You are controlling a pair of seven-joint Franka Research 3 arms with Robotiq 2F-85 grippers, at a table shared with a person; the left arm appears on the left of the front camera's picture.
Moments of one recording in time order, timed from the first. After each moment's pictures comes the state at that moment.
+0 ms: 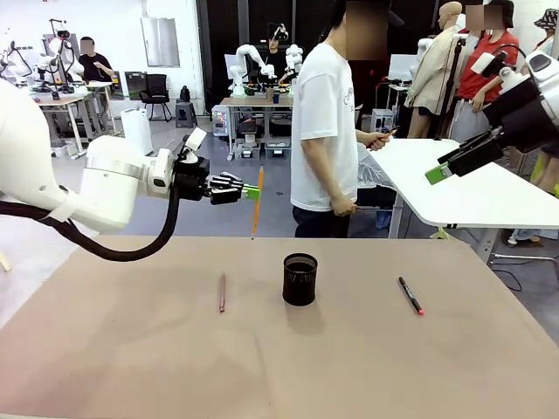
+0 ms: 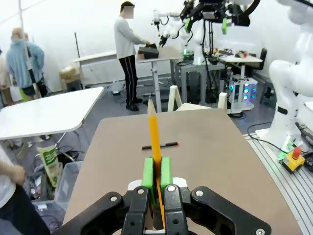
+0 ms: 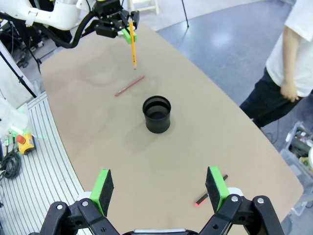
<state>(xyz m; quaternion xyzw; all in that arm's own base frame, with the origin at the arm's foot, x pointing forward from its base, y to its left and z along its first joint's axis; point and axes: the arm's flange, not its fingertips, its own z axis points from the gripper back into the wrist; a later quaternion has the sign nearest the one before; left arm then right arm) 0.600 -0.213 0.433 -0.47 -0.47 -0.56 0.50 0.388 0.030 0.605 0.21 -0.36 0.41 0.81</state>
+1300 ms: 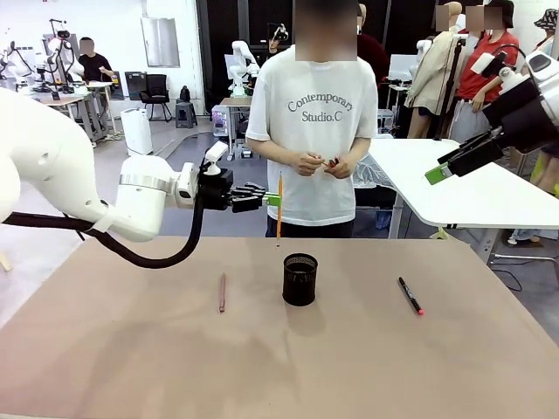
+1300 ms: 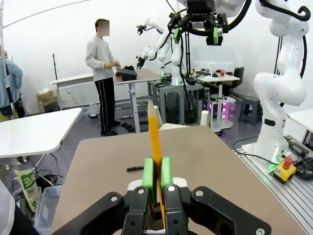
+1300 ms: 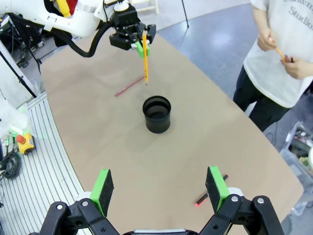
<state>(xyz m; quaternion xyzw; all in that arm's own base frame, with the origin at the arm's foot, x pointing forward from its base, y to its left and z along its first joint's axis) 0.629 -0.254 0.395 -0.53 -0.45 -0.55 0.45 0.388 0.030 0.605 0.21 -0.36 0.41 0.81</state>
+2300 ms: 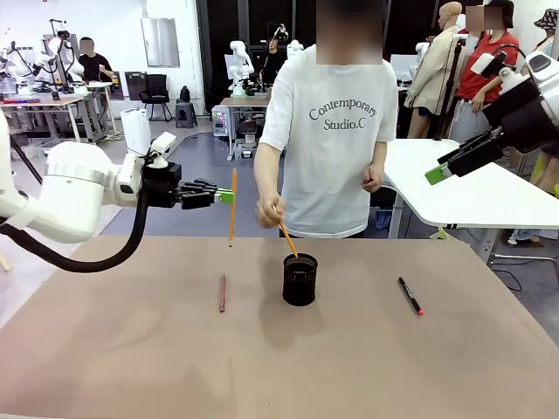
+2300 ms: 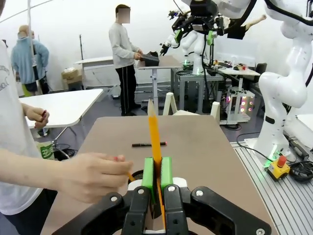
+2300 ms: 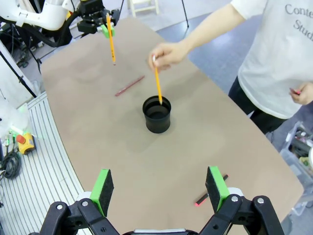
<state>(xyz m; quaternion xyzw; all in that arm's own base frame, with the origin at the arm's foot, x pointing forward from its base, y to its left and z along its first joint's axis) 0.561 -0.153 0.431 -0.48 -0.47 -0.53 0.52 0.388 0.030 0.605 0.21 -0.36 0.41 0.81</state>
